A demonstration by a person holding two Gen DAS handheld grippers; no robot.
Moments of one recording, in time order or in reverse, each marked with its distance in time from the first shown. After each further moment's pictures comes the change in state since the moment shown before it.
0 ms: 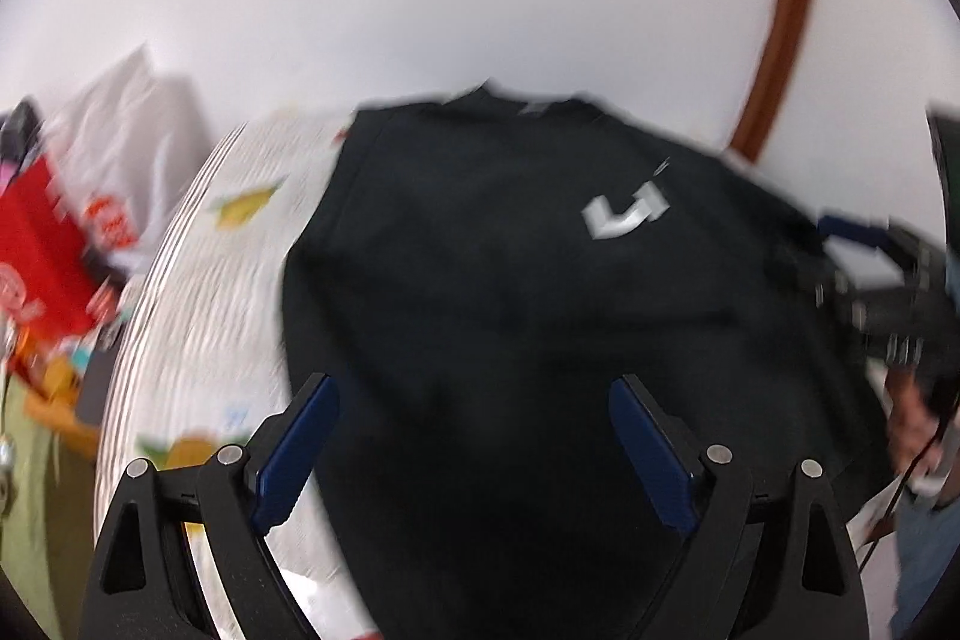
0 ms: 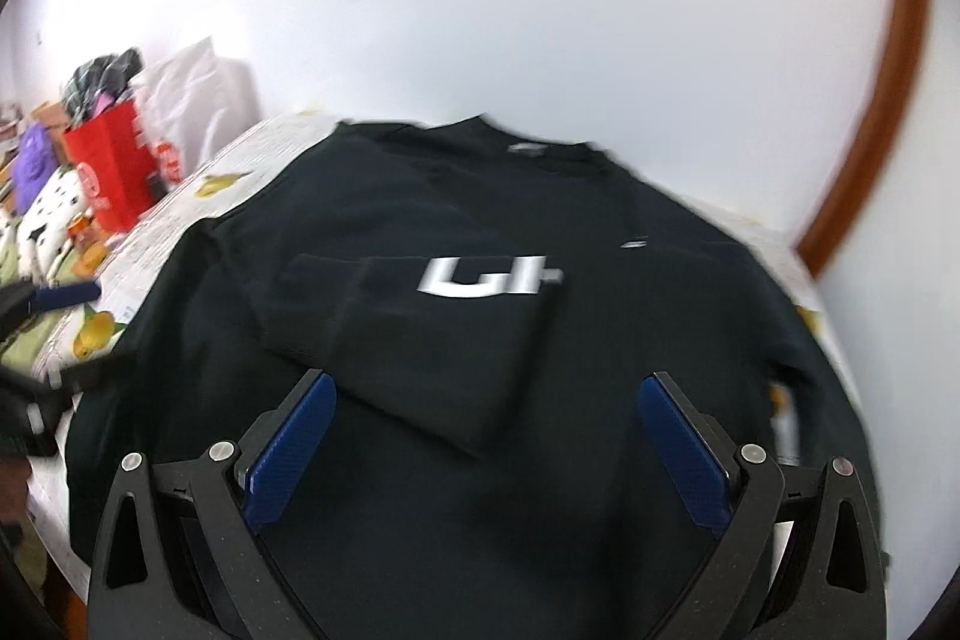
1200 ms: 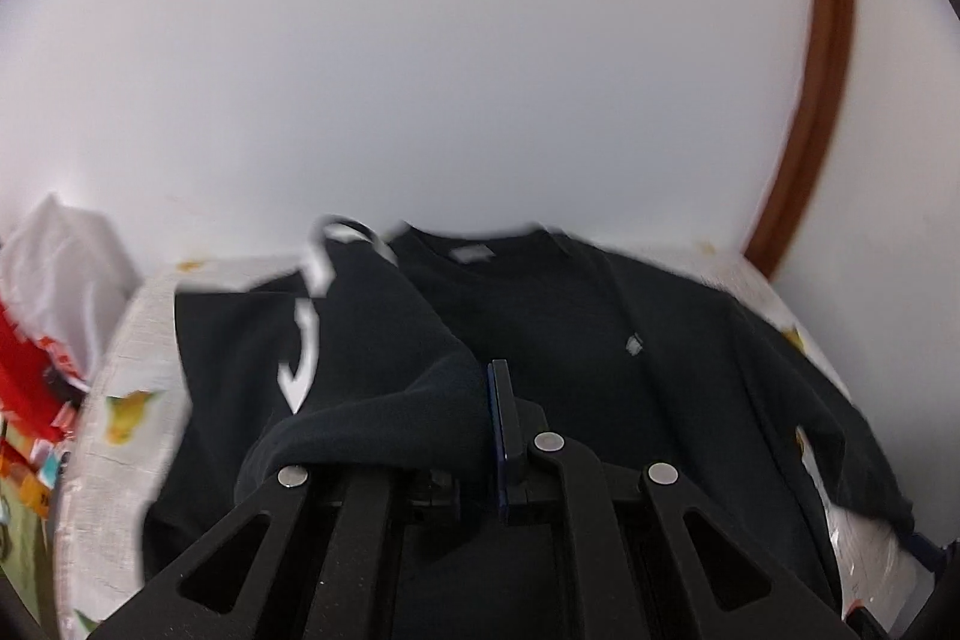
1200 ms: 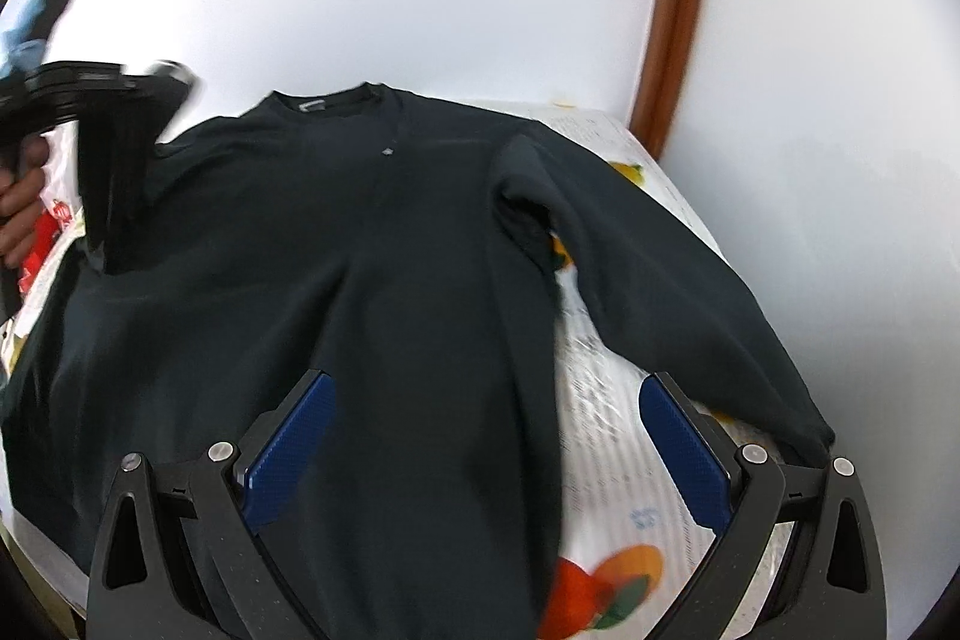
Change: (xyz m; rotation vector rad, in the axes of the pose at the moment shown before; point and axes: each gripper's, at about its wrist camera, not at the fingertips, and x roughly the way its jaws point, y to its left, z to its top) left arm 0.095 -0.146 0.171 0.011 -0.118 0.044; right arm -0.046 -0.166 -0.098 0.272 0.049 -0.181
